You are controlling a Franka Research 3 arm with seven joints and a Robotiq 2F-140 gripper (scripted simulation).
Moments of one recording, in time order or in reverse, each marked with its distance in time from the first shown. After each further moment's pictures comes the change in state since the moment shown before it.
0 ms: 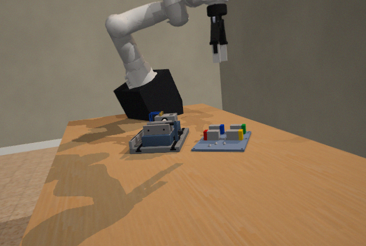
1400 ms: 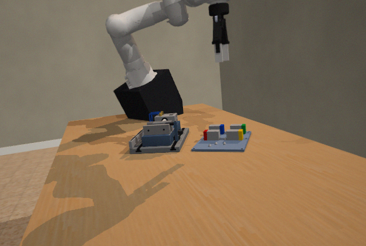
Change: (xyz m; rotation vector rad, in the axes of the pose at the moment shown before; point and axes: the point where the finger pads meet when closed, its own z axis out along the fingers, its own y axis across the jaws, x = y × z) arm -0.009 -0.005 -0.001 0.001 -0.002 -0.013
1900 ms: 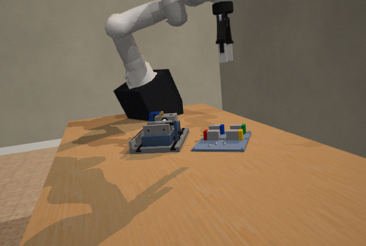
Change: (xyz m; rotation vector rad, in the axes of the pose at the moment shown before) arm -0.020 -0.031 0.001 0.000 -0.001 0.000
